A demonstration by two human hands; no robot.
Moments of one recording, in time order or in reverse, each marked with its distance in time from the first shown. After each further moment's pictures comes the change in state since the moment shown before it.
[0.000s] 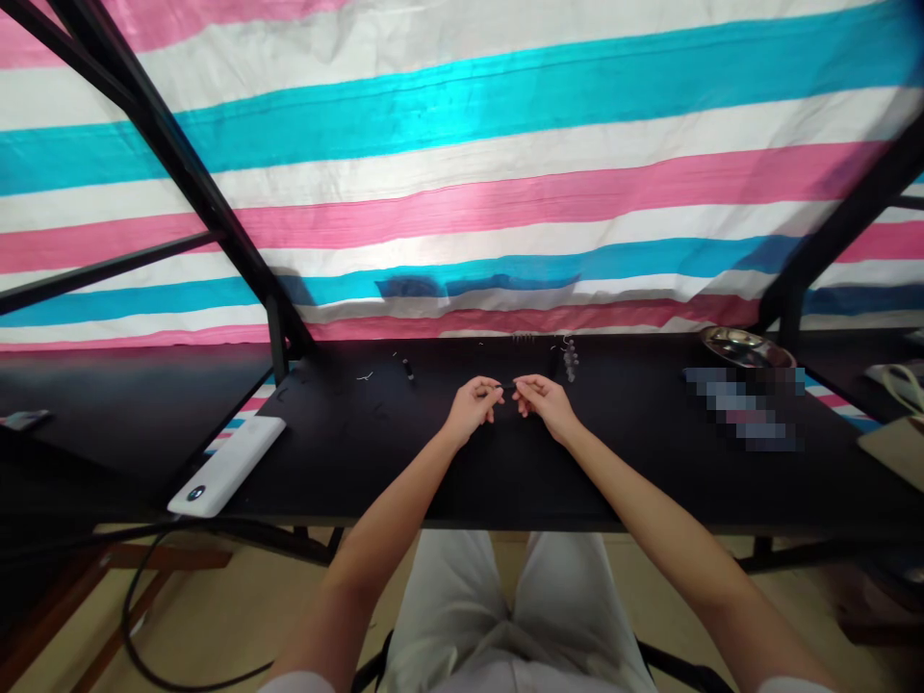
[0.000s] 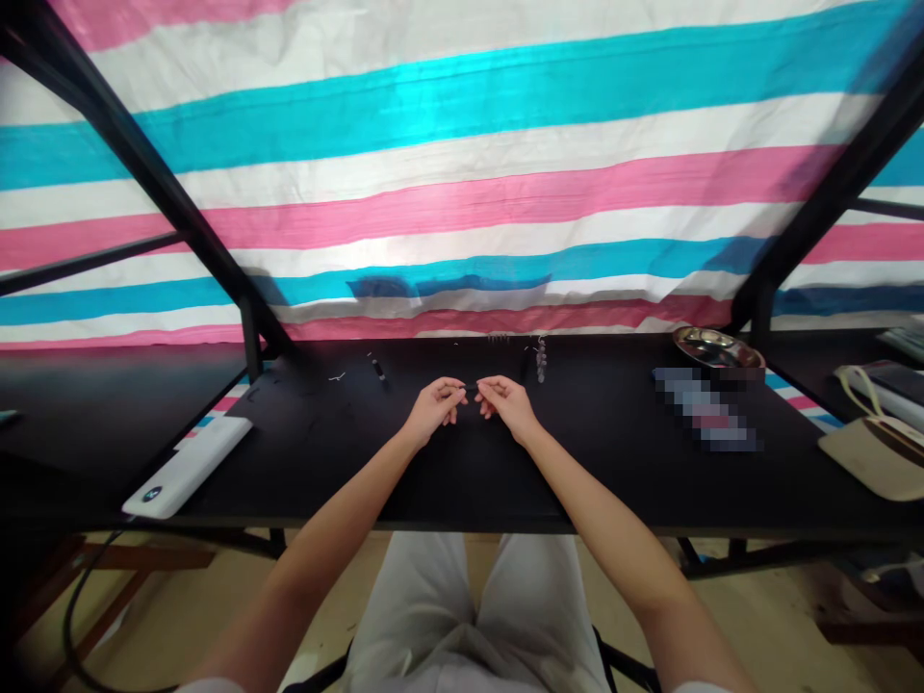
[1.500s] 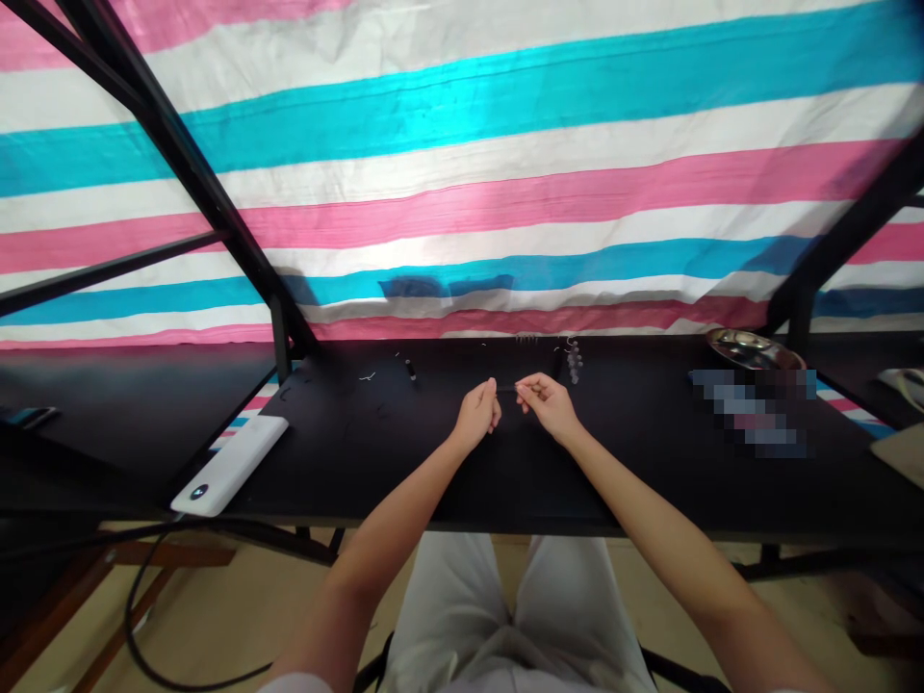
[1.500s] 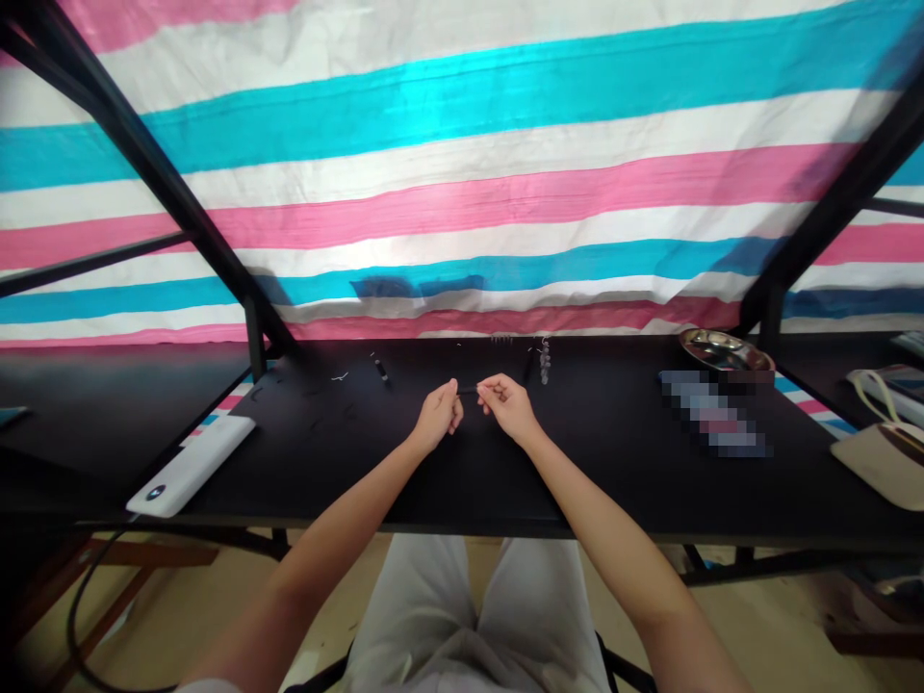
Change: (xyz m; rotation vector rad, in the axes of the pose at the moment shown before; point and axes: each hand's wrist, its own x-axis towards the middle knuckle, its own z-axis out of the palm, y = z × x) left_hand -0.009 -0.003 0.008 0.205 0.077 0.051; right_hand -0.004 -0.006 0.007 -0.250 0.003 -0.235
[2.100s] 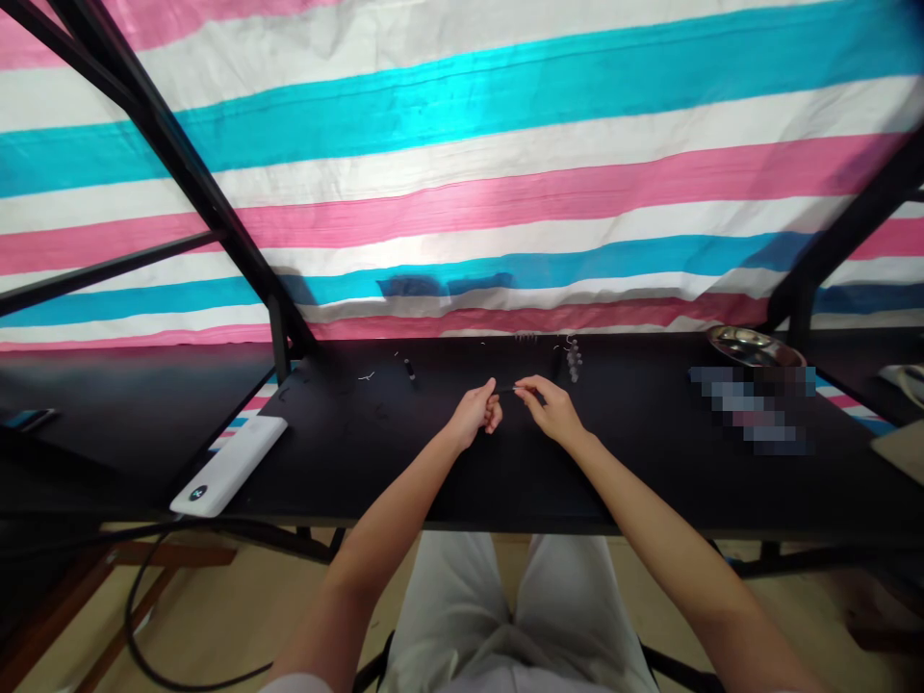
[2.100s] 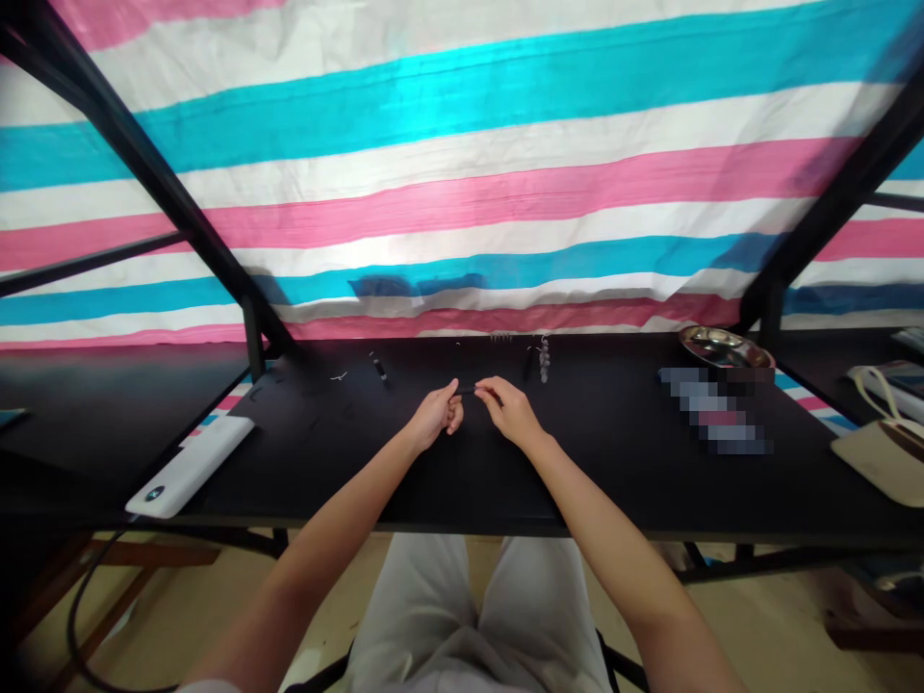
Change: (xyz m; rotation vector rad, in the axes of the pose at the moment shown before) left_hand 0.008 0.001 -0.007 -0.337 -0.232 -0.285; right_hand -0.005 -0.002 -0.010 -0.518 -0.019 -0.471
